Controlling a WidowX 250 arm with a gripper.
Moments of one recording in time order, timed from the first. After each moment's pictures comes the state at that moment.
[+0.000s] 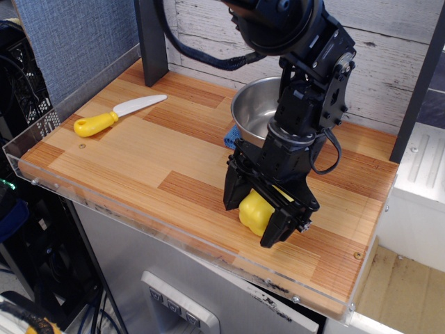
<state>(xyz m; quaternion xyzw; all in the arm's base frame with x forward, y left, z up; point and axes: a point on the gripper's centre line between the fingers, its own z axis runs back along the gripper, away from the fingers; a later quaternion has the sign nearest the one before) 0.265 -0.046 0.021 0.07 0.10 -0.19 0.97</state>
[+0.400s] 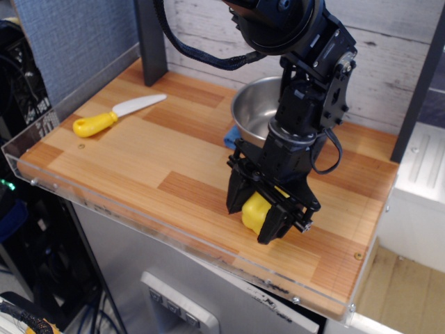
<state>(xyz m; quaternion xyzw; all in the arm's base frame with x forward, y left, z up) 0.265 -0.047 0.021 0.07 0.10 -0.19 0.98</state>
